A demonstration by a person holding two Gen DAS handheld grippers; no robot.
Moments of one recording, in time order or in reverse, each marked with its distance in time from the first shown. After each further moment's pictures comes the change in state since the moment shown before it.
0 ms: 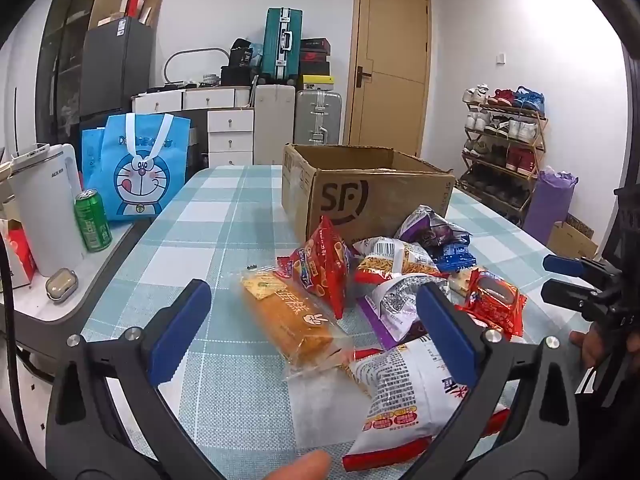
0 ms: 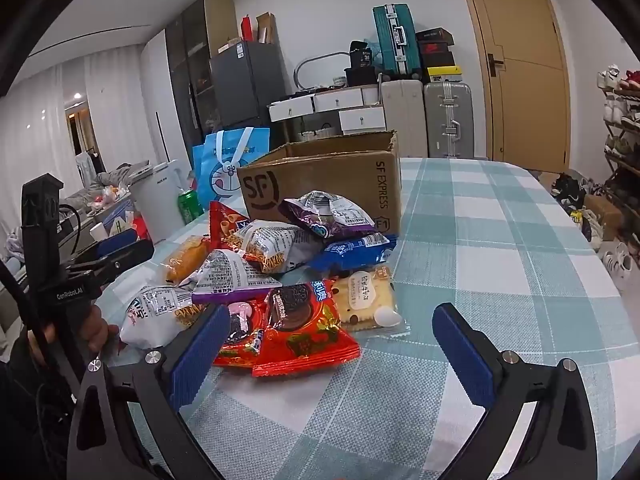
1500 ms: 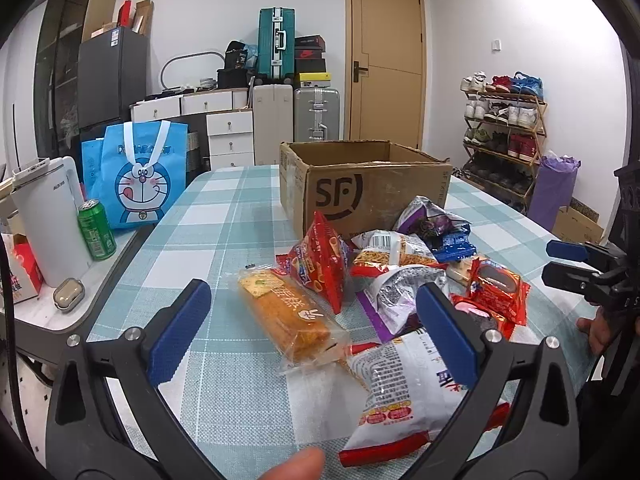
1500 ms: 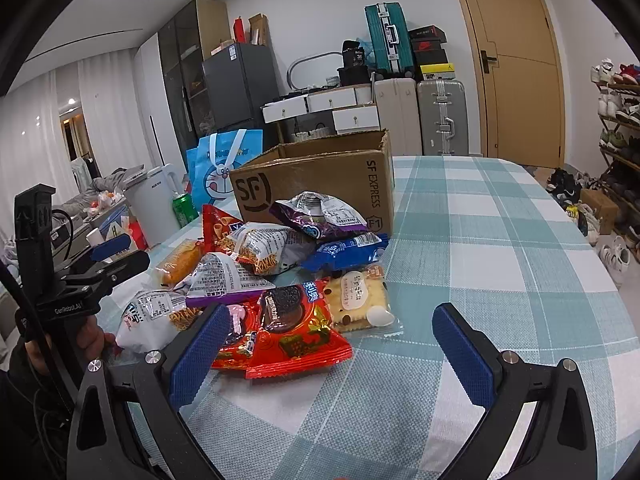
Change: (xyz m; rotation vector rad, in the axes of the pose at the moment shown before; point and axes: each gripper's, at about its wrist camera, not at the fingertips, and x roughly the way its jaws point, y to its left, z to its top) left arm 0.001 -0.013 -0.006 0.046 0.014 0.019; right arm 0.002 -0.007 0.004 0.027 0.004 -0.013
